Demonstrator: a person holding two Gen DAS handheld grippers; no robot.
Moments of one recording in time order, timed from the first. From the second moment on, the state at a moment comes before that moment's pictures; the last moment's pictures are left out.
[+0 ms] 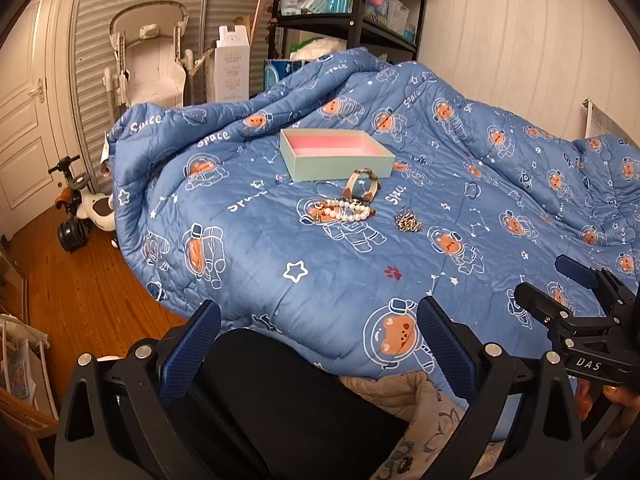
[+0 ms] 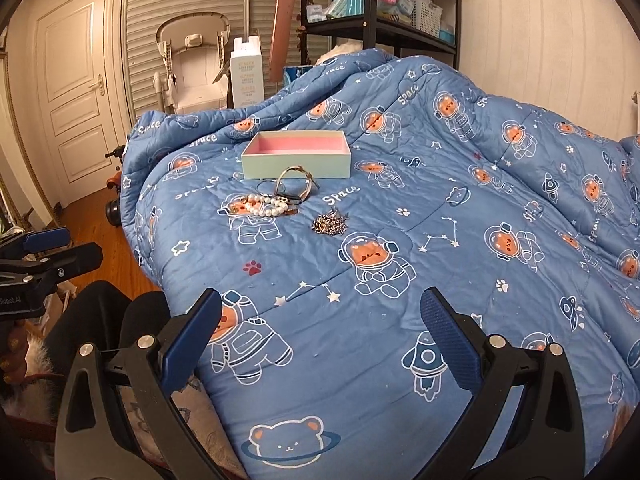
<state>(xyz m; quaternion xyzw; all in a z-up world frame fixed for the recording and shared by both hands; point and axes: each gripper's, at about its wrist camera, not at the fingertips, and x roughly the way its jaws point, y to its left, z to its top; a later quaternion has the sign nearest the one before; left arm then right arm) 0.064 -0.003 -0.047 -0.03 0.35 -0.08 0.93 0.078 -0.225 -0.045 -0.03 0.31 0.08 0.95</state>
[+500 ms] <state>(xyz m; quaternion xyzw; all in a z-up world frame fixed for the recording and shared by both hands) 0.149 -0.003 -0.101 -0.01 0.42 -0.09 0.90 0.190 -0.250 -0.095 0.02 0.43 0.13 0.89</state>
